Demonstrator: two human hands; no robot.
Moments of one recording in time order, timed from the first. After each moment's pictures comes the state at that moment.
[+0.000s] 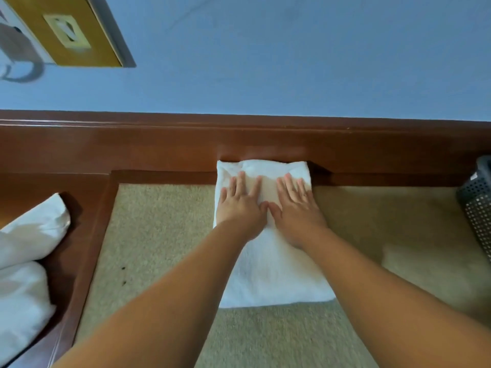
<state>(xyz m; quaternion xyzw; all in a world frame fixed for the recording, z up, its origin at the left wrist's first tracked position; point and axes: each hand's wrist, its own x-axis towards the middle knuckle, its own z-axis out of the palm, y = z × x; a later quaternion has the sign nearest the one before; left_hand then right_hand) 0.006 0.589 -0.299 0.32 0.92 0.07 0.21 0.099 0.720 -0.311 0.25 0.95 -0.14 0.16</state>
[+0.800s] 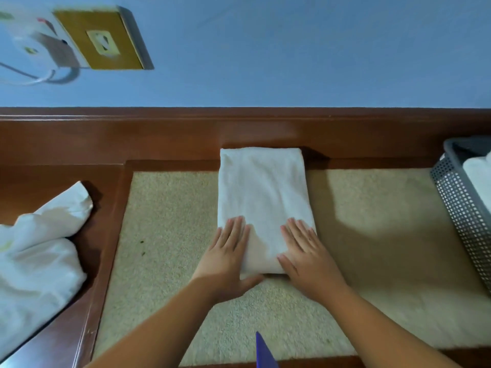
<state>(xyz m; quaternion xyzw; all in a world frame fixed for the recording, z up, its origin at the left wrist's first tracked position) 0.112 0.441 -0.305 0.51 0.84 0.06 0.20 0.268 0.647 -0.303 0.14 0.98 -0.14 0.09</state>
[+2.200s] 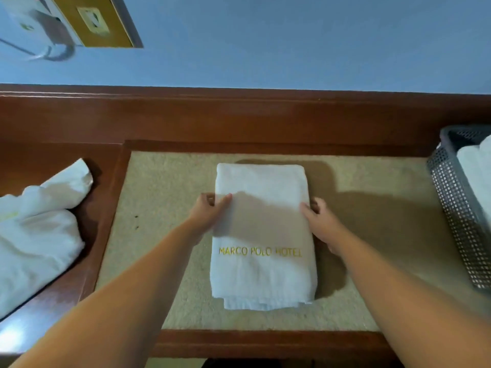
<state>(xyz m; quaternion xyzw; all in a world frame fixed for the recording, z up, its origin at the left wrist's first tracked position) 0.074 0.482 -0.291 -0.01 0.81 0.47 0.36 0.255 0.719 -0.290 0.48 0.68 -0.55 0.06</state>
